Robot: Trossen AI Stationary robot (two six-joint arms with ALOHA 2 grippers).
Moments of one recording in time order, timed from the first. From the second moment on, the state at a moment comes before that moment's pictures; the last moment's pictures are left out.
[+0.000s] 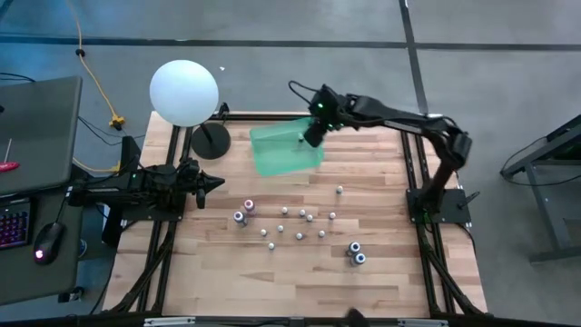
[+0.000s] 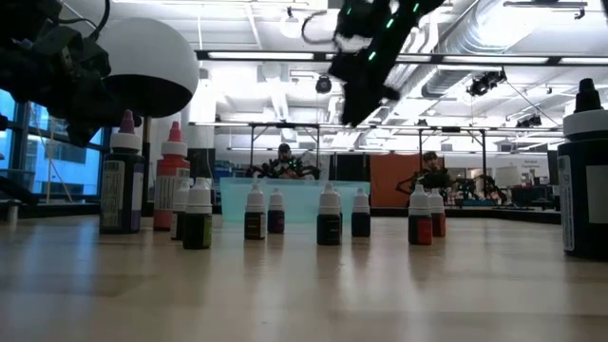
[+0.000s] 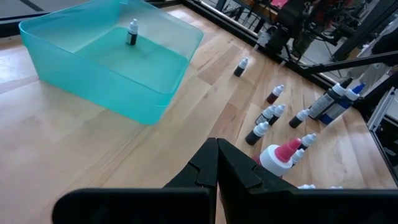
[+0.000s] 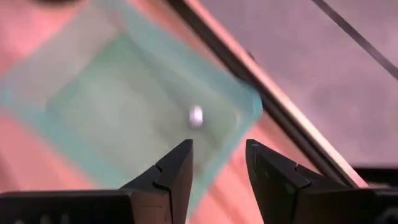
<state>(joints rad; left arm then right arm) 0.00 0.01 0.17 -0.47 -0.24 -0.50 -0.46 1.72 1.52 -0.76 0.18 0.16</state>
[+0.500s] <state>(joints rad) 0.00 0.01 0.17 -0.47 -0.25 -0.50 -0.18 1.50 1.52 -1.41 0.31 0.60</state>
